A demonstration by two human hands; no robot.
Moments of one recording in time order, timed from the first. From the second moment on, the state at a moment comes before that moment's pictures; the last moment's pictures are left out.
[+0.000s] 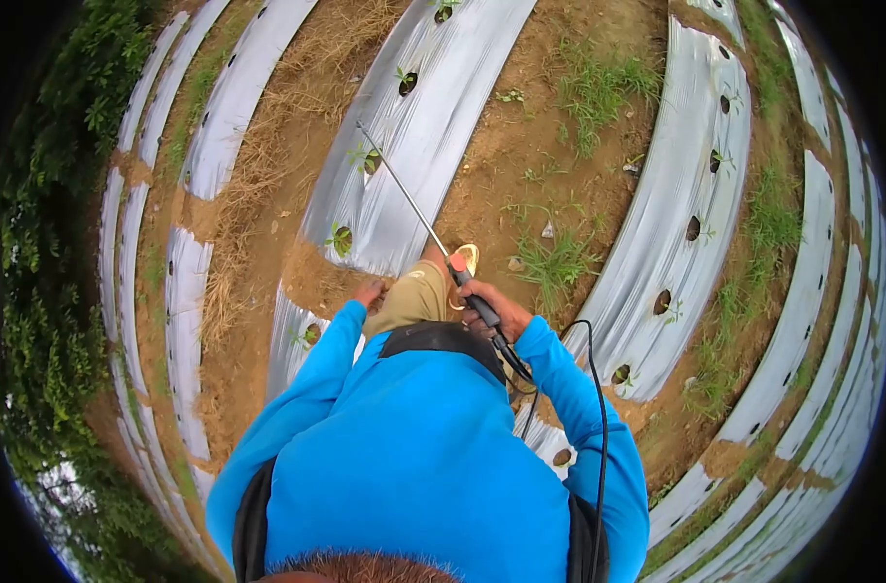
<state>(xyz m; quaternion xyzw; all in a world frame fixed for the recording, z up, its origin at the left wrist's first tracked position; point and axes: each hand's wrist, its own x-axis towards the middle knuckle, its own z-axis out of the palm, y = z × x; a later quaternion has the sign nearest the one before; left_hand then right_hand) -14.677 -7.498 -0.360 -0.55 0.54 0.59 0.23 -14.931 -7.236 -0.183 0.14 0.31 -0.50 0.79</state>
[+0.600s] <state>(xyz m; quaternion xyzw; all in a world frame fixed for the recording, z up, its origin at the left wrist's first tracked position) -15.125 -7.593 -0.360 -0.48 0.55 0.64 0.22 -15.311 -7.314 -0.143 0.18 0.35 -0.51 0.77</state>
